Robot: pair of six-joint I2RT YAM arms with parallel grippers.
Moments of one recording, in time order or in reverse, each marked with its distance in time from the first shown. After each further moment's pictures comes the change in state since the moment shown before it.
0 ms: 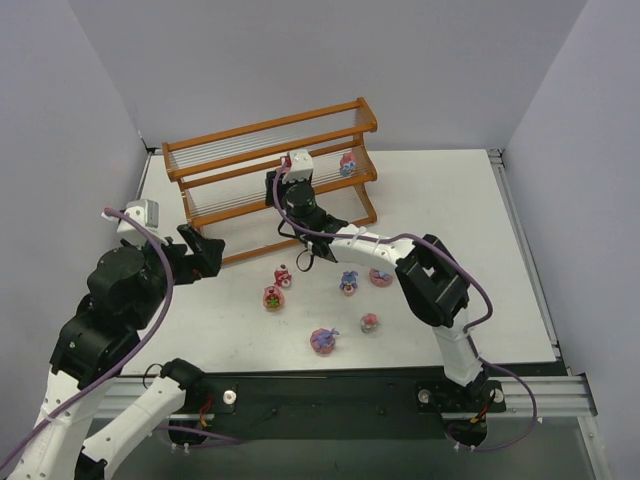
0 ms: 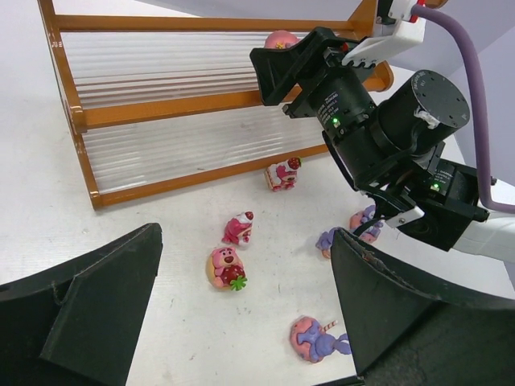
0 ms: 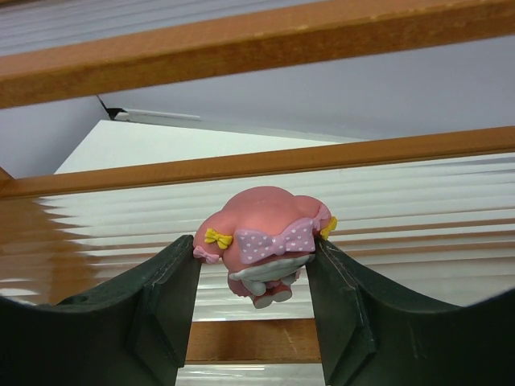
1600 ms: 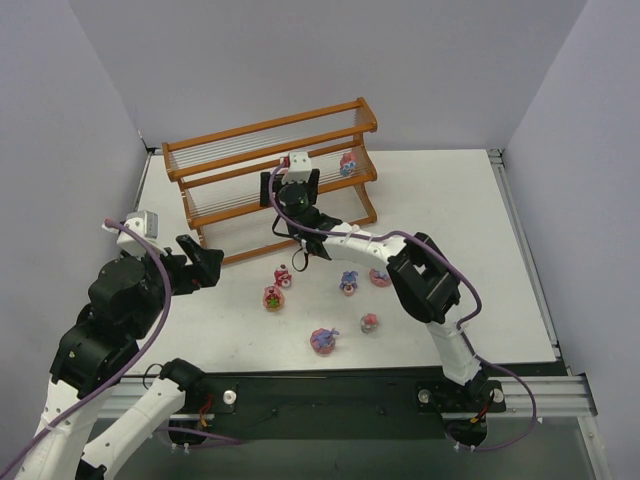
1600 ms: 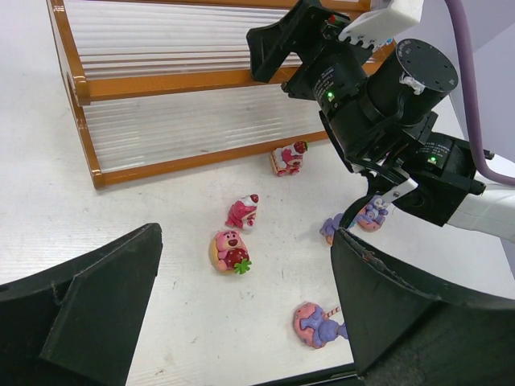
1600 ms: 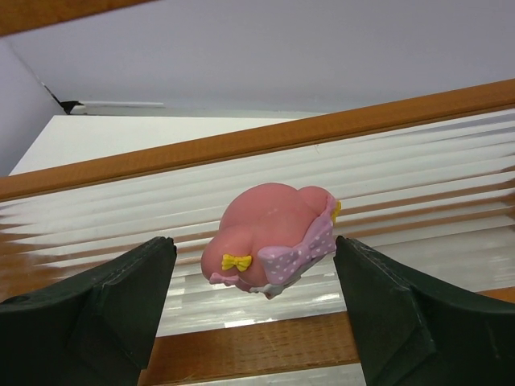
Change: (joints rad) left arm 0.000 -0.063 -0.058 -0.037 0.003 -0.028; right arm 0.006 0.074 0.078 -0.087 0.105 0.057
